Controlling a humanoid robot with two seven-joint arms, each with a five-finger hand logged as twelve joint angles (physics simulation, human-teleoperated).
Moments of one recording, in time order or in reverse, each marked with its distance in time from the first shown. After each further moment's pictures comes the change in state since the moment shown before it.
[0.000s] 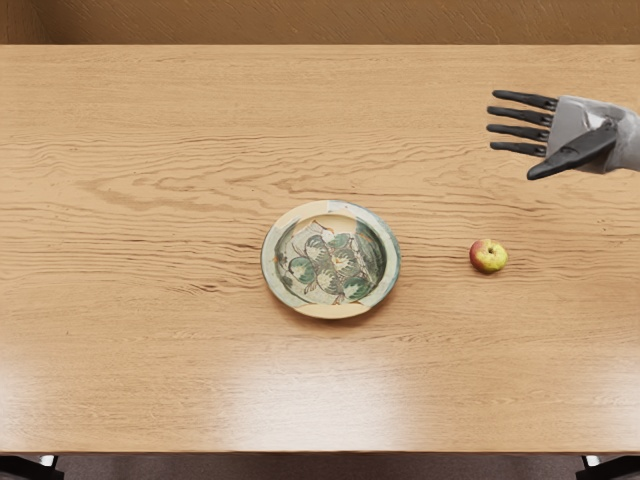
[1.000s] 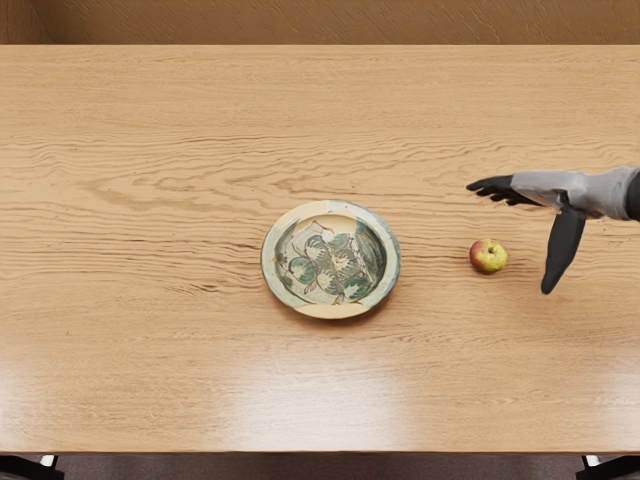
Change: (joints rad) left arm 0.000 0.000 0.000 0.000 0.000 0.000 0.000; right arm -0.031 -0.124 0.051 0.547 -1.032 -0.143 -0.083
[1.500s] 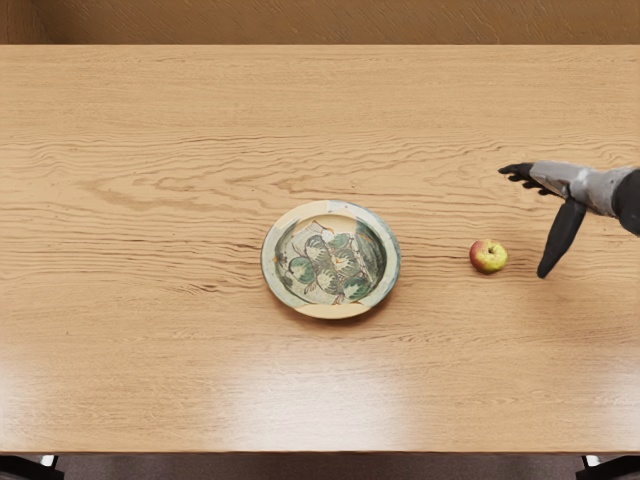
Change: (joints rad) left arm 0.000 0.000 0.000 0.000 0.000 0.000 0.000; right arm 0.000 0.057 -0.051 0.028 -0.011 -0.318 -0.228
